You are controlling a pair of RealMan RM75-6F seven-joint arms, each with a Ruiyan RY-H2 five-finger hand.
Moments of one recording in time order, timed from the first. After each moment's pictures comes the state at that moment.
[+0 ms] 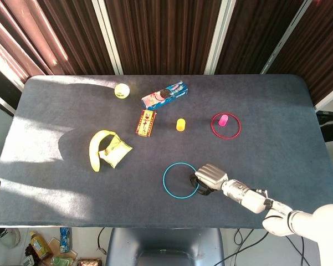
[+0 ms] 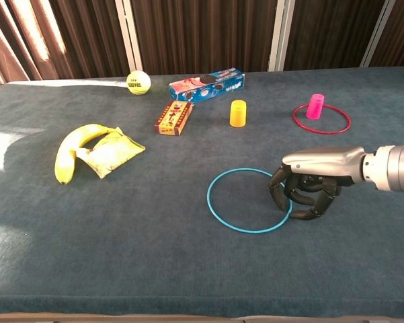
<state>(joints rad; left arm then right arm) -0.14 -1.13 -0.14 -1.35 1.30 1.37 -0.11 0.83 -1.52 -0.12 -1.14 -1.68 0.81 0.47</state>
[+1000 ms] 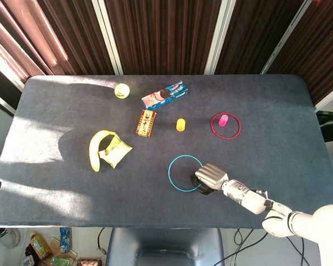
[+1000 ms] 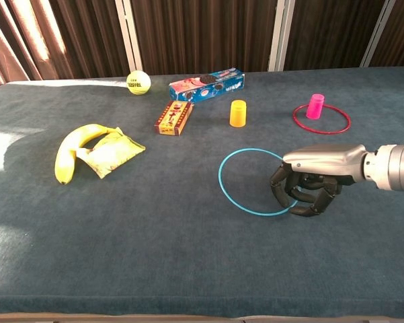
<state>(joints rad) -0.14 -1.13 -0.14 -1.34 1.31 1.36 -0.12 0.82 -1.52 -0.11 -1.15 -1.65 0.83 0.40</state>
